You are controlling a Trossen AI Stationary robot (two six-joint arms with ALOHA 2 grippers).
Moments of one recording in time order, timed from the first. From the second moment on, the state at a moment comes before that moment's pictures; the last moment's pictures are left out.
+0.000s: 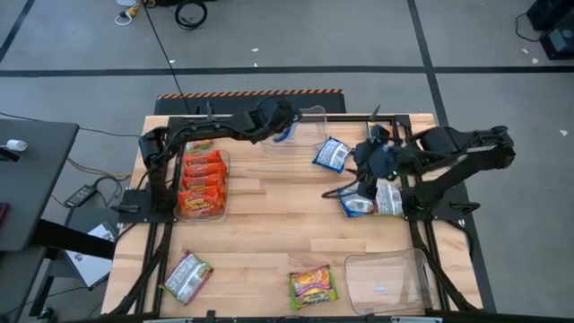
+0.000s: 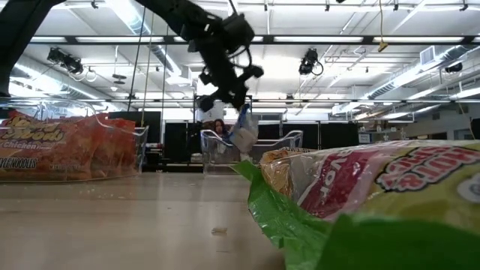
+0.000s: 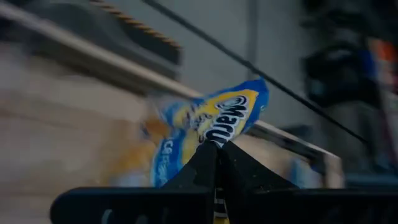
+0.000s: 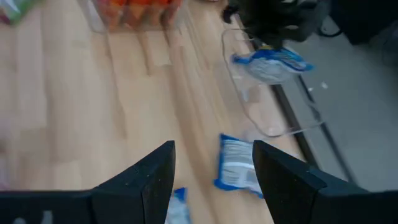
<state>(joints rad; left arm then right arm) 0.40 1.91 1.52 -0.36 -0.50 -1.36 0.25 1.26 1.57 -1.25 0.52 0.29</state>
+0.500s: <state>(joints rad) 0.43 1.91 1.41 -0.44 -0.57 -1.23 0.07 1.26 1.57 -1.24 0.33 0.00</state>
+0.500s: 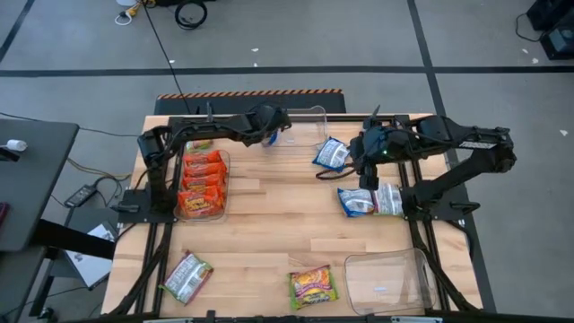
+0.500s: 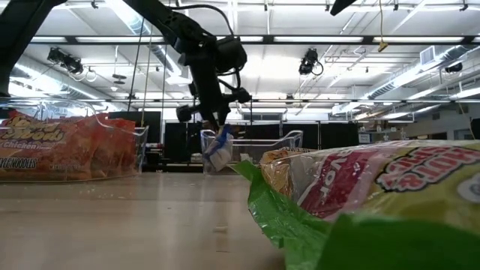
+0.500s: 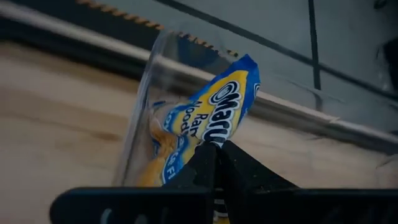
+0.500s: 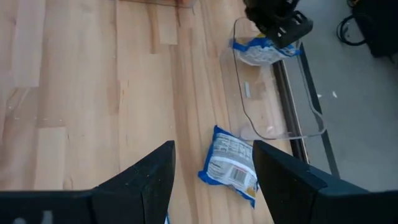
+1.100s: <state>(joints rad) 0.51 1.90 1.41 -0.60 -0.39 -0.66 -0.06 1.26 1.57 -1.22 0.20 -0.08</state>
